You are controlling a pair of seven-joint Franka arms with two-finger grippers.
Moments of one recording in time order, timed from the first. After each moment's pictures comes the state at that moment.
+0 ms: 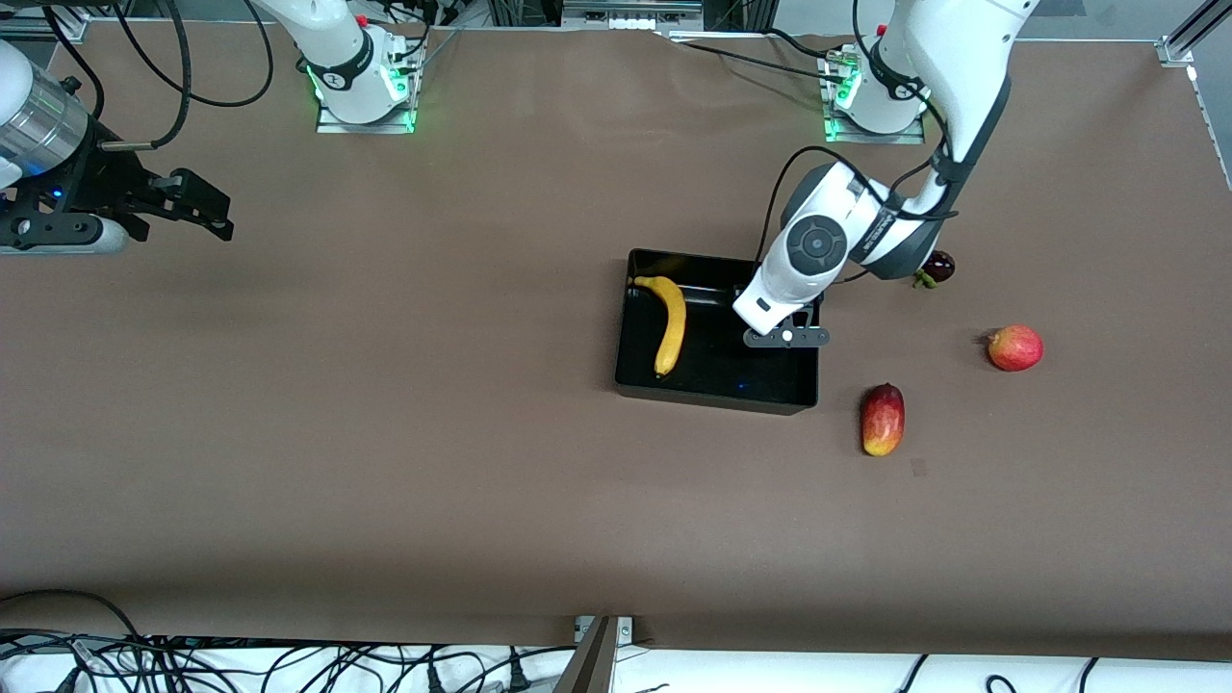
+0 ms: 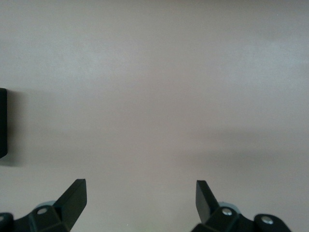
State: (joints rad) left arm -0.23 0.45 -0.28 -2.07 0.10 2.31 -0.60; right arm 0.18 0.01 -0.07 -1.58 0.01 1.58 0.10
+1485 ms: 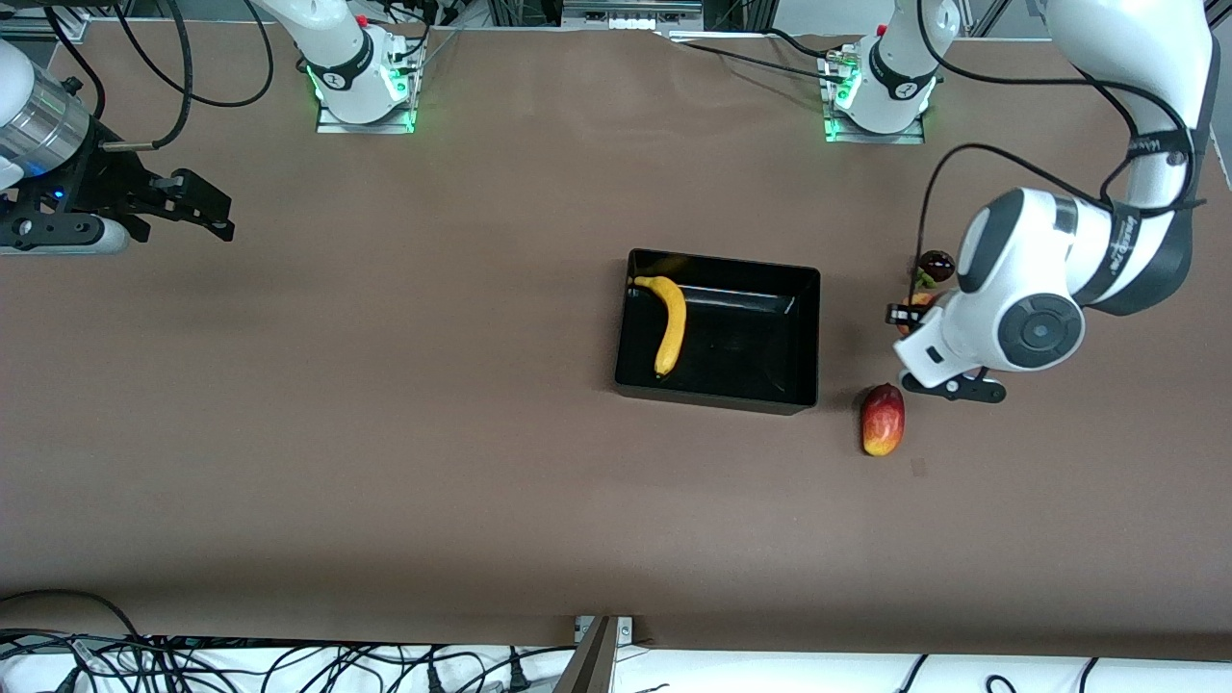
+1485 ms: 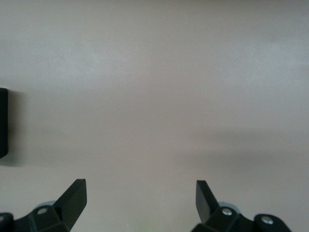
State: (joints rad) left arm 0.06 0.42 -0.24 -1.75 0.16 1.75 -0.11; right arm 0.18 0.02 -0.06 -1.58 0.01 1.59 0.10
